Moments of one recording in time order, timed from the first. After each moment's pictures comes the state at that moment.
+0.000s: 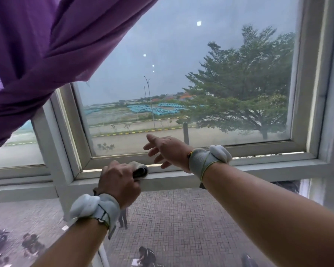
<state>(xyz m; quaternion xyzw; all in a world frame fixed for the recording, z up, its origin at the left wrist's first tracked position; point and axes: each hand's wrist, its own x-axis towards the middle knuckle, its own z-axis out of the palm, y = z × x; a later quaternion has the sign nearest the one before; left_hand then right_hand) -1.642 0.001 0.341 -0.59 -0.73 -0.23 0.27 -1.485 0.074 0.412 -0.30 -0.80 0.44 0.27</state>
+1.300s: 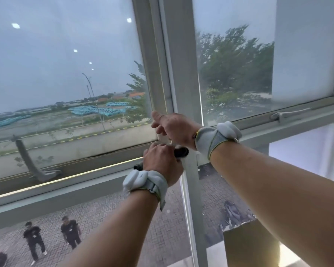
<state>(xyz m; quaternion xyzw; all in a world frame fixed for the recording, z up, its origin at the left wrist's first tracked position) -1.241 0.152 0.341 -0.74 -0.60 -0.28 0.15 -1.147 0.144 0.426 -0.44 -0.78 0.24 0.38</state>
